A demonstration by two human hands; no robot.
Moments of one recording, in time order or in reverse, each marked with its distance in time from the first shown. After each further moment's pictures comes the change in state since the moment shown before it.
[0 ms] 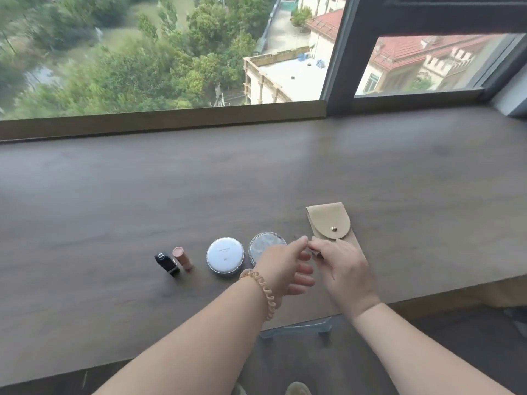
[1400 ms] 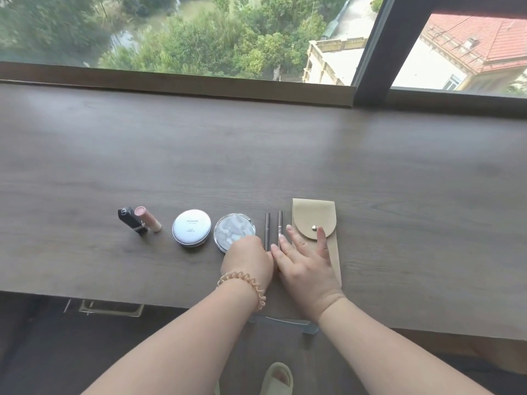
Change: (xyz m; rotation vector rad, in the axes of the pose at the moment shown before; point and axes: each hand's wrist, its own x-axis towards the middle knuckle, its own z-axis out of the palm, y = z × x) left_hand 0.061 -0.035 0.047 0.880 0.777 0.124; right_hand -0.008 0.067 0.026 -0.392 -0.181 -0.499
